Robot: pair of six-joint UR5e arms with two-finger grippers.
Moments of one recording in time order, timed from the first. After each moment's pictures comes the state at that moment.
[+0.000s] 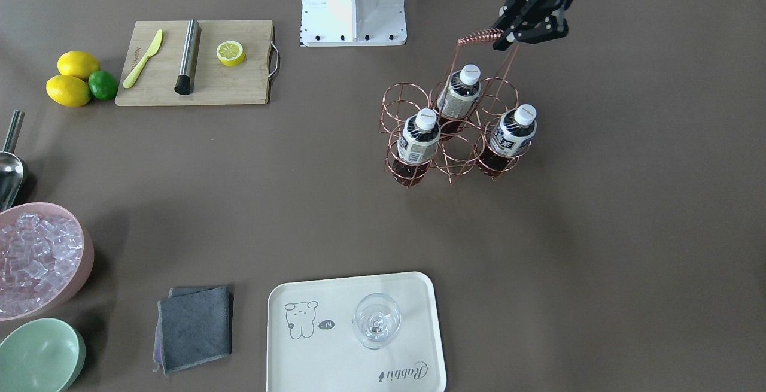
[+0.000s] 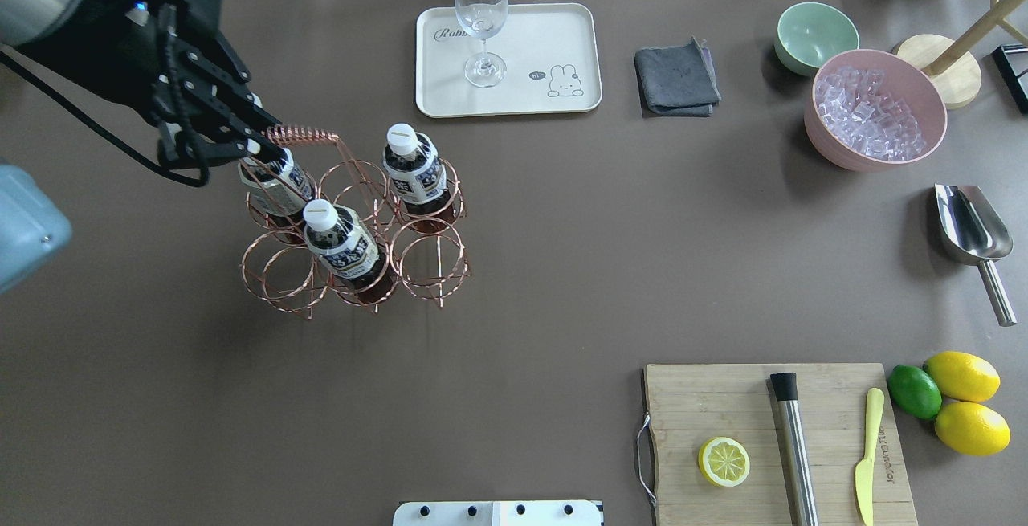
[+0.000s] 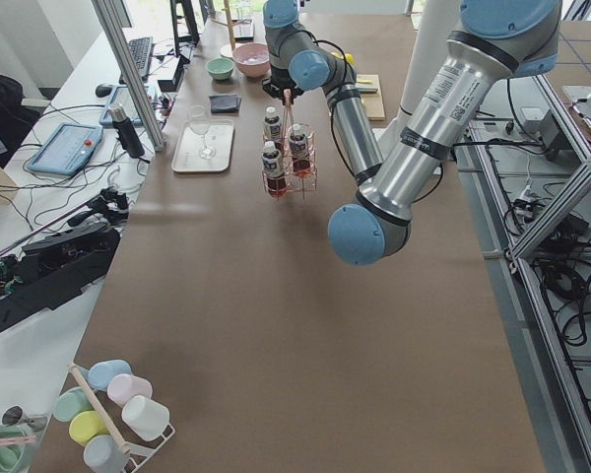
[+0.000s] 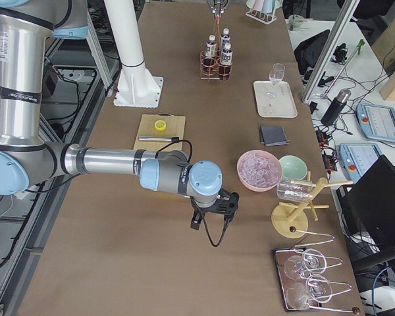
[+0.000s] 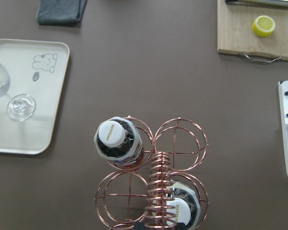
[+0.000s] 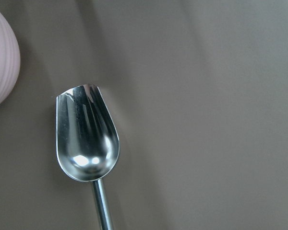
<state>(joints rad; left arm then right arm) -0.96 -2.13 -2.16 -1.37 -2.42 0.38 1.63 -1.73 1.75 -1.68 2.47 0.19</state>
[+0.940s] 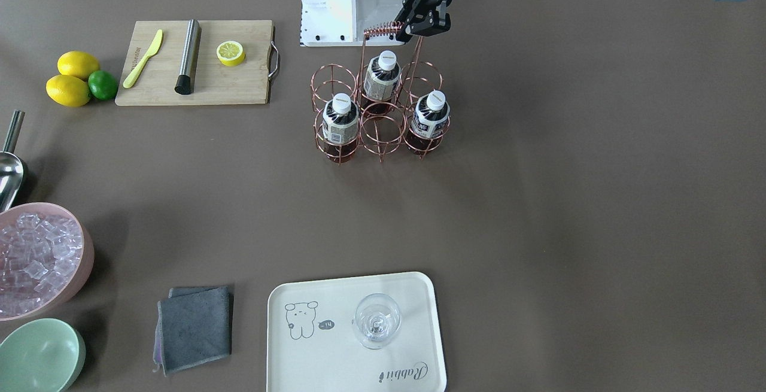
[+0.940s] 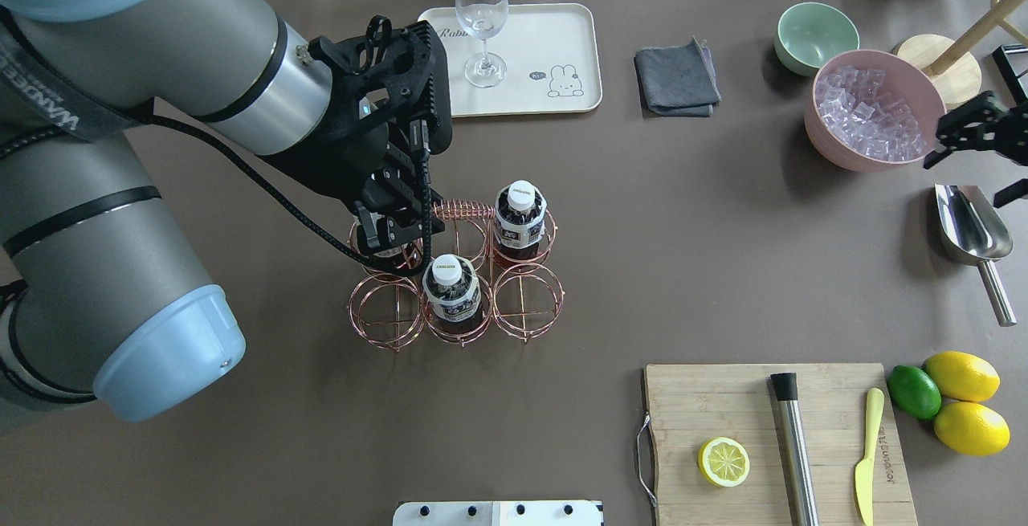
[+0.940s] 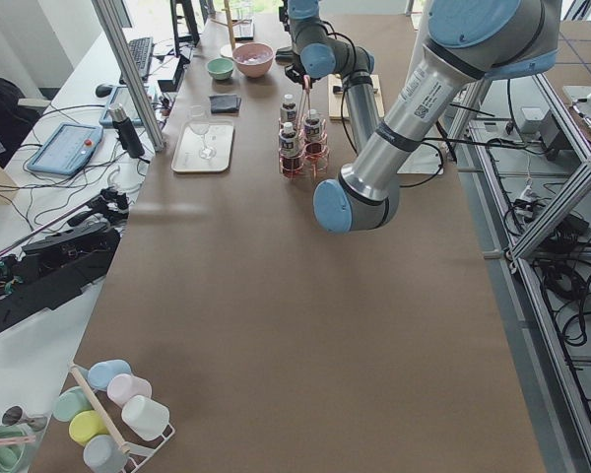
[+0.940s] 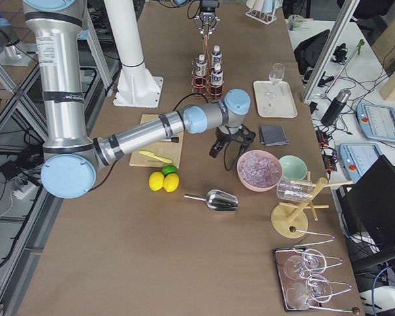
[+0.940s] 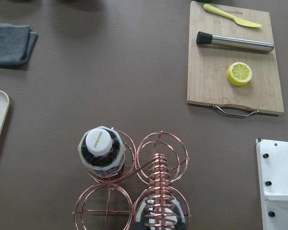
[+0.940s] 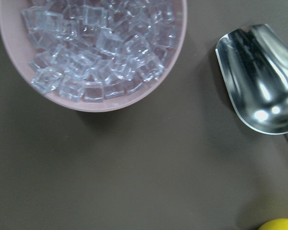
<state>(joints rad) -0.71 -2.30 -2.08 -1.43 -2.23 0.19 1.25 -1.52 1.91 -1.68 2.47 0.96</state>
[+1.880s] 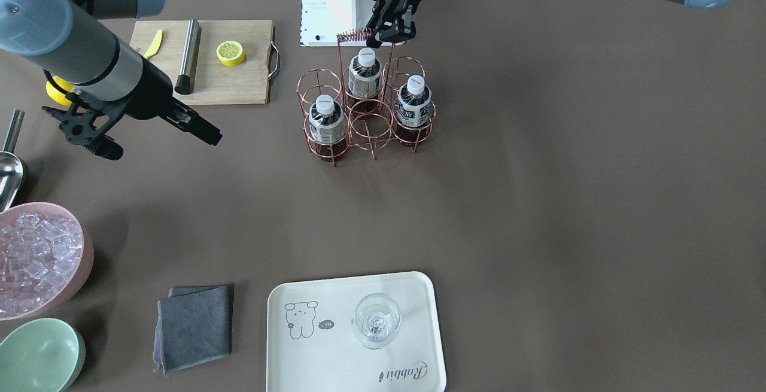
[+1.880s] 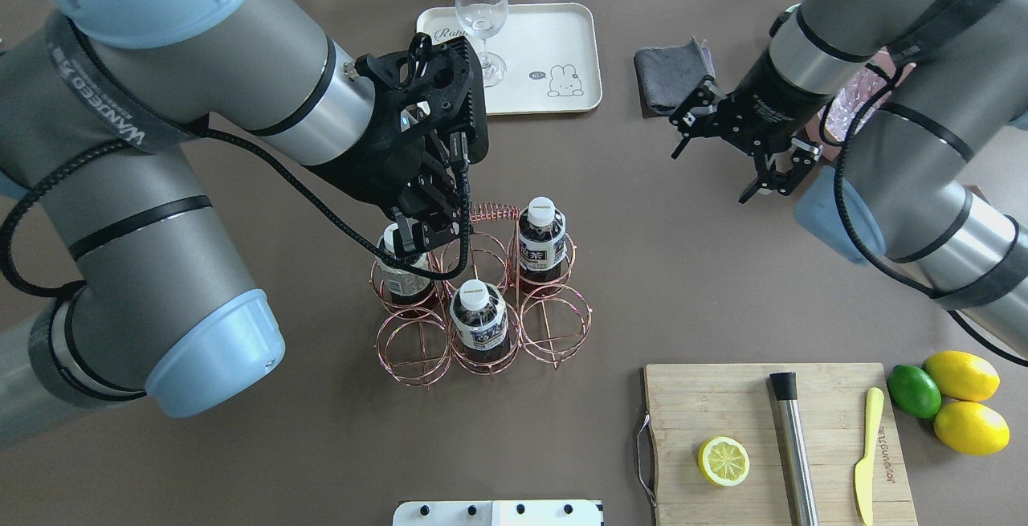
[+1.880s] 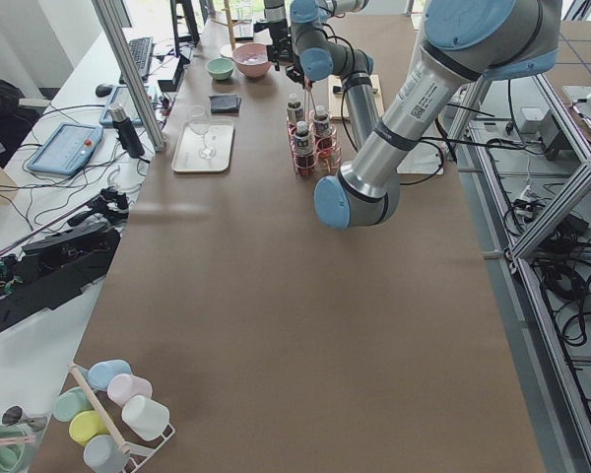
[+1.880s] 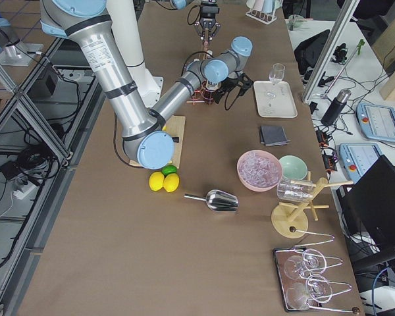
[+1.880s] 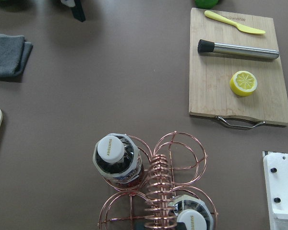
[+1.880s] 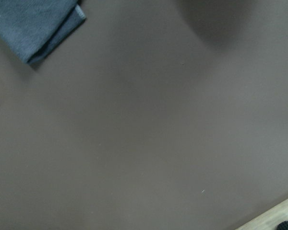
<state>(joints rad) -0.68 -2.32 -2.02 -1.50 -2.20 0.16 0.91 -1.09 1.87 -1.74 2.39 1.49</state>
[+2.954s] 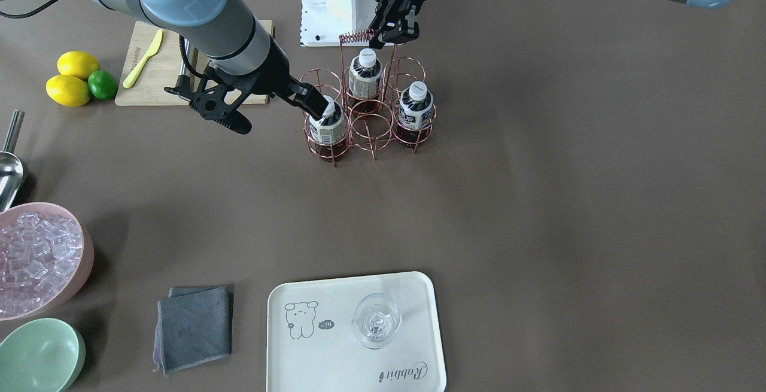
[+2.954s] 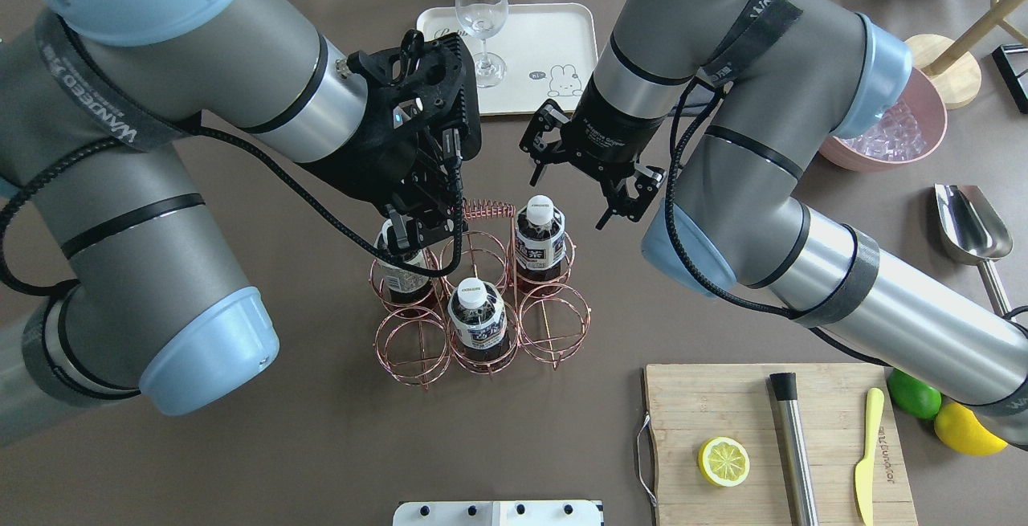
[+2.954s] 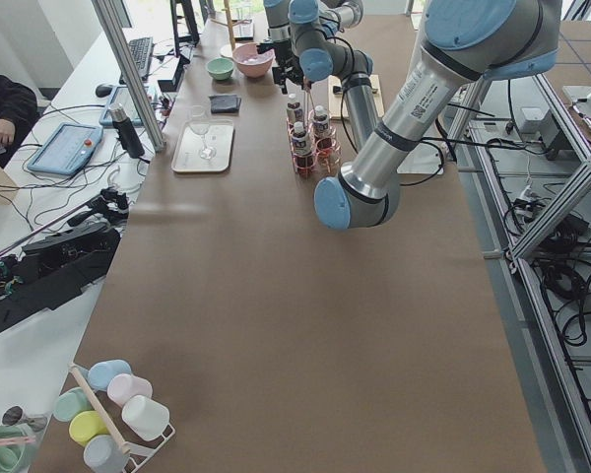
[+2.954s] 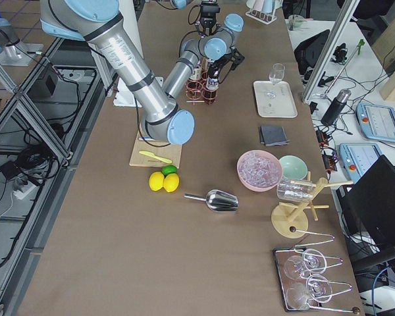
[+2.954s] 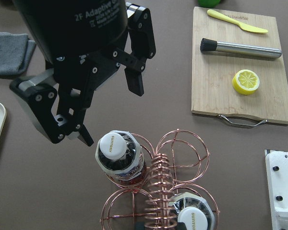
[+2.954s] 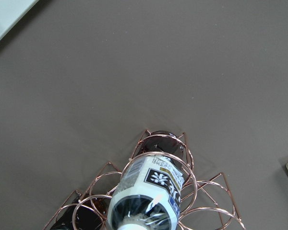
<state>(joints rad) -0.68 -2.31 -2.02 -1.50 -2.20 0.16 0.75 -0.84 1.77 -1.75 2.34 1.65</state>
